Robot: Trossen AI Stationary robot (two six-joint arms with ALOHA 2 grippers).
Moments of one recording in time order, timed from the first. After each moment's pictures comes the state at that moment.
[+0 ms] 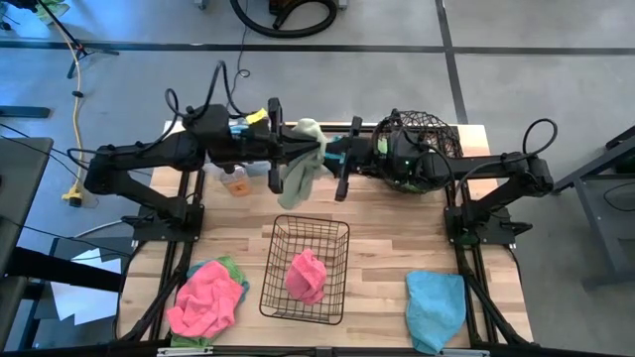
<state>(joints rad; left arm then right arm) 0.03 1.33 1.52 -0.07 -0.04 0.13 -0.01 1.45 1.33 0.24 0.18 -0.17</state>
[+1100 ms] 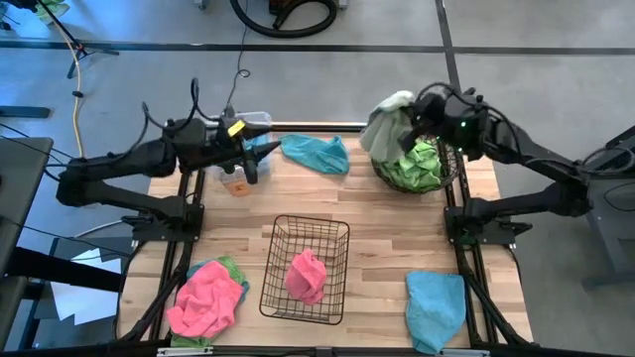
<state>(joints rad) 0.13 0.98 1.11 -0.23 -0.30 -0.01 -0.33 1.04 1.33 -0.64 0.52 -0.11</state>
